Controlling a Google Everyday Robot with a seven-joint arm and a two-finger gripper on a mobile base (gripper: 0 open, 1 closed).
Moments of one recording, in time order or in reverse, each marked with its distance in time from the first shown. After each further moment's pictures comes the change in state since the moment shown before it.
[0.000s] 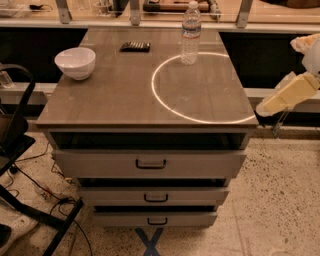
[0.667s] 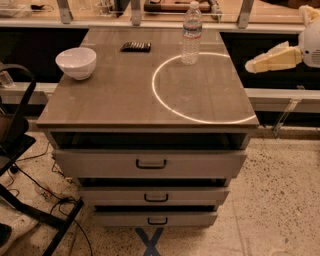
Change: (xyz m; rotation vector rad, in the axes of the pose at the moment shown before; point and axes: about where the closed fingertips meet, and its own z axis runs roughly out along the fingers) arm -0.033 -0.109 0.028 0.266 -0.437 0.062
